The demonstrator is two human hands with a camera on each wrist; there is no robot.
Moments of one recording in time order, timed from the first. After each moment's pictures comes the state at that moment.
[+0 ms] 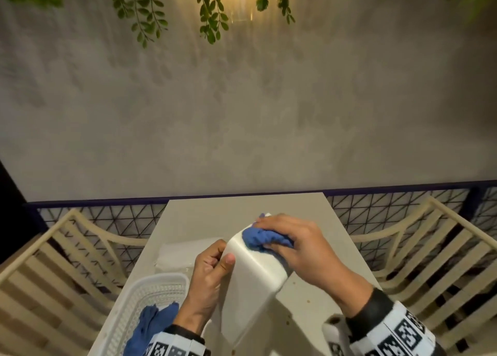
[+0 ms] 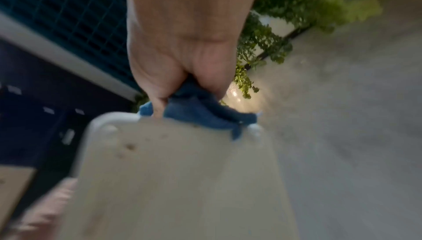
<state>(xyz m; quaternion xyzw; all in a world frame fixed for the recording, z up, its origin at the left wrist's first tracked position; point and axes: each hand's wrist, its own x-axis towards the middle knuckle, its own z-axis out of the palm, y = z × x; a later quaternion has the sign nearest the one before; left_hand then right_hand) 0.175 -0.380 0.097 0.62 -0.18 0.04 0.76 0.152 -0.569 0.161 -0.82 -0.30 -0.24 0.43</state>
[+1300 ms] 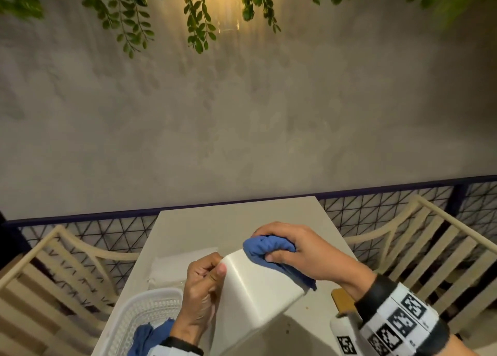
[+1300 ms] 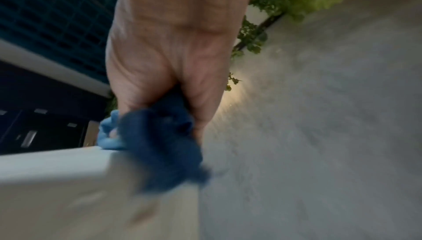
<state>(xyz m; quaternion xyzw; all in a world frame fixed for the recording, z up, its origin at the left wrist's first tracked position) 0.173 -0.380 0.113 0.54 -0.19 0.00 0.82 0.165 -0.583 0.173 -0.87 -0.28 -0.07 0.41</state>
